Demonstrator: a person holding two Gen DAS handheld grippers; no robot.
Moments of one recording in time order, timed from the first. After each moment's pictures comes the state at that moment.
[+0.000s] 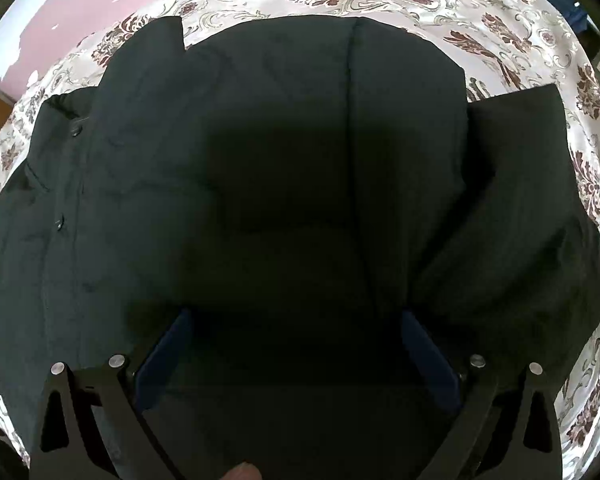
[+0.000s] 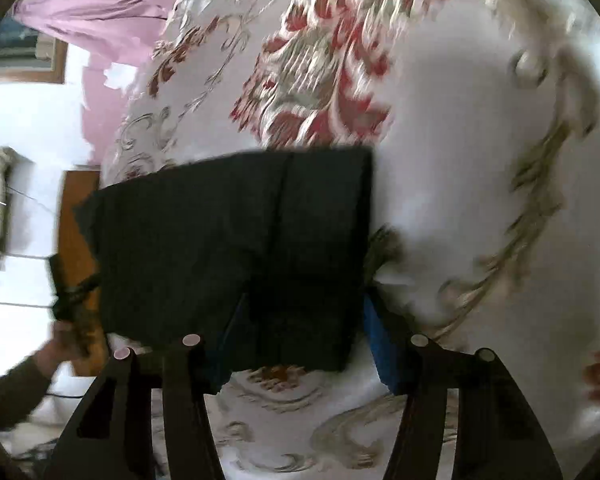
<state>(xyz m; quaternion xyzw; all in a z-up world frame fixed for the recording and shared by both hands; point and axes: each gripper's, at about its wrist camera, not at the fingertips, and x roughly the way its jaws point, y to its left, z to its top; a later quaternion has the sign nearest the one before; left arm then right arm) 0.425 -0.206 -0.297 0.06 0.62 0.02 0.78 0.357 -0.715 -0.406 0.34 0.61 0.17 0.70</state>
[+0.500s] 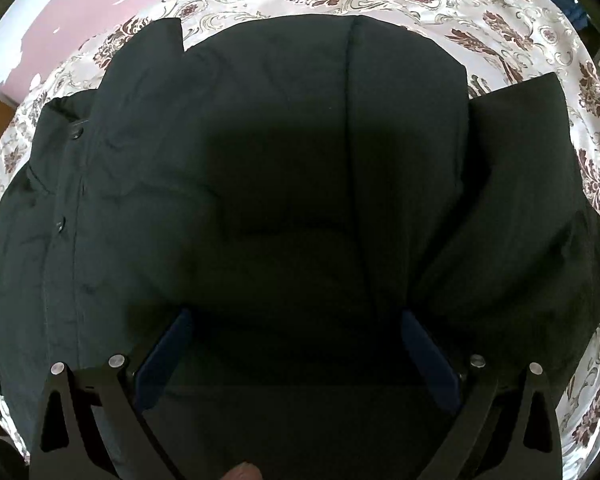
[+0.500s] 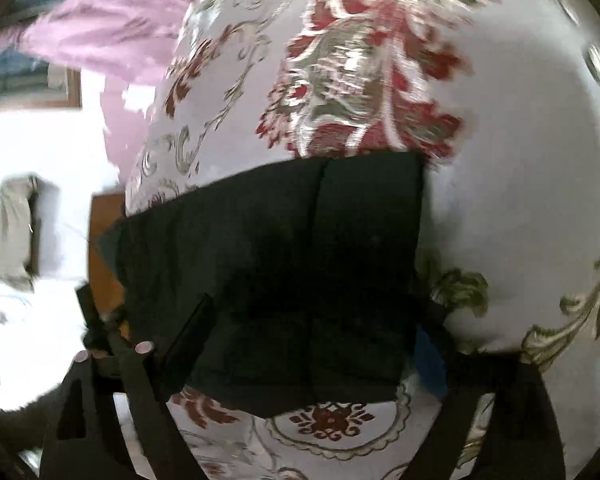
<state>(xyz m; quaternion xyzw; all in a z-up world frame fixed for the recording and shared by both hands) 0.427 -0.213 -0.300 0.07 0.61 0.02 0.79 0.384 -0.673 -0.396 0.37 0.58 0.18 0.70</state>
